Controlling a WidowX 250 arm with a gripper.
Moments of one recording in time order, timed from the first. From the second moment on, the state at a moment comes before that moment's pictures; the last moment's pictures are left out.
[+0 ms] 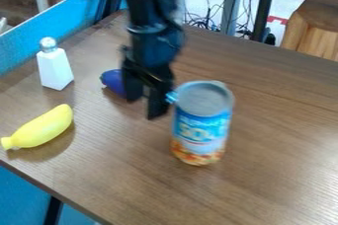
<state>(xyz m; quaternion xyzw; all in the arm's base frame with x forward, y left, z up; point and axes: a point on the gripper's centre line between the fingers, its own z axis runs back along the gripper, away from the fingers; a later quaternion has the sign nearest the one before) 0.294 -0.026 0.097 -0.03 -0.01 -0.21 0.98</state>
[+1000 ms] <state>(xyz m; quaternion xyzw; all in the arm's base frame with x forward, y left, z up) 0.266 -0.079 0.135 -0.03 -0.06 -0.24 0.97</state>
